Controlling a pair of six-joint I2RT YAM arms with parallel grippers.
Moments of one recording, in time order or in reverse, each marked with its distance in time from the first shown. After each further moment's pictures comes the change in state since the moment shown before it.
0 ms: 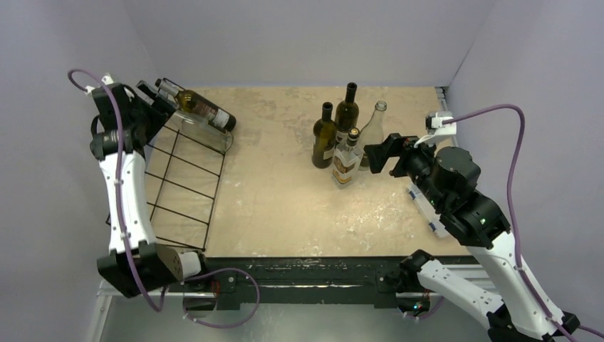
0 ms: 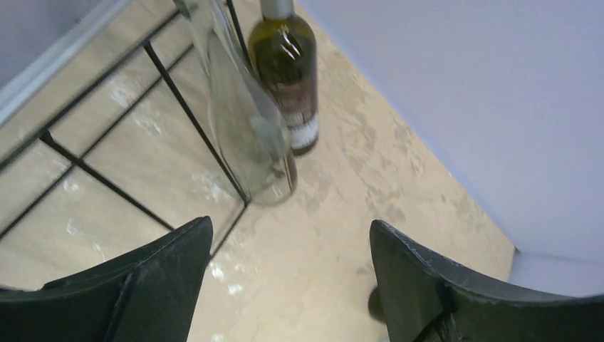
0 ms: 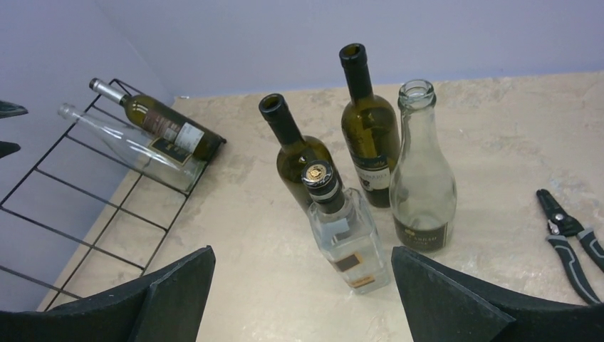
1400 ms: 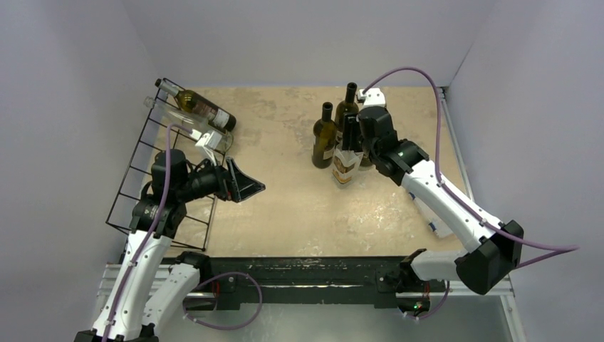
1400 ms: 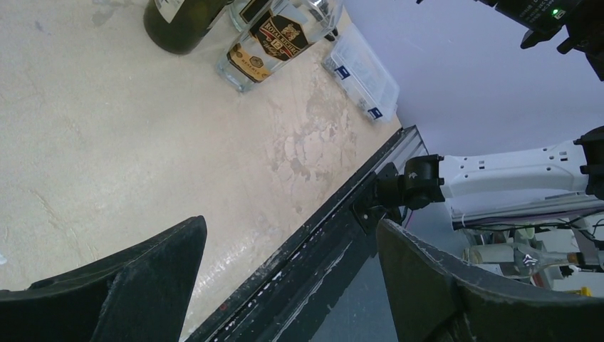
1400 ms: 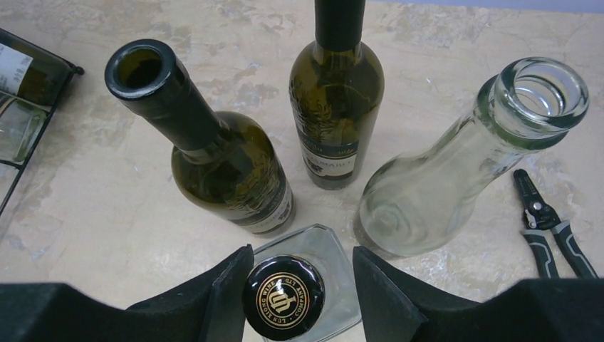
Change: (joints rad) left arm -0.530 -0.644 -0.635 0.135 0.612 0.142; right arm -0.014 0.546 0.069 0.126 0.109 -0.081
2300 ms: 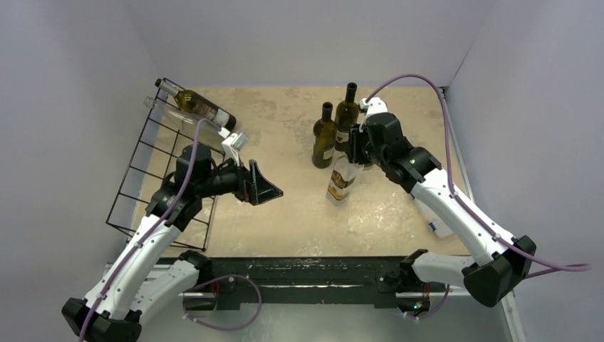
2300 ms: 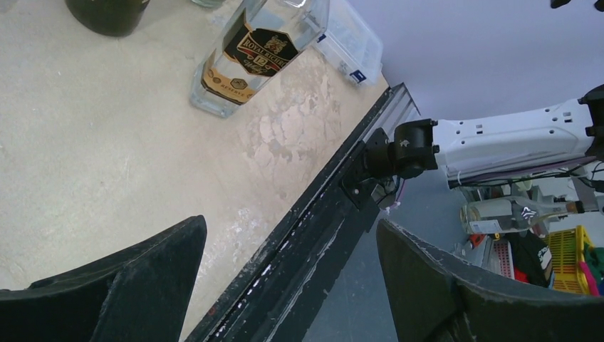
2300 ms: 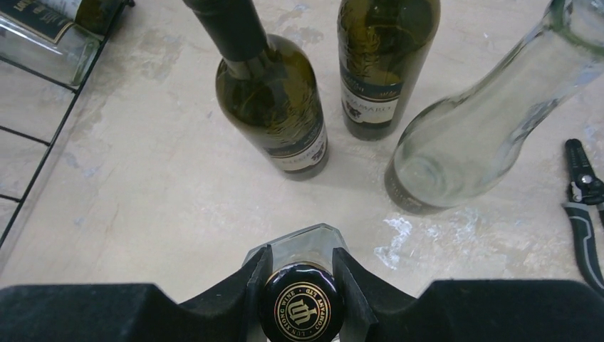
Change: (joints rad) left arm -0.215 0.096 -0.008 0.105 -0.061 -0.007; right arm -0.004 -0.086 -0.027 -0.124 -0.162 -0.003
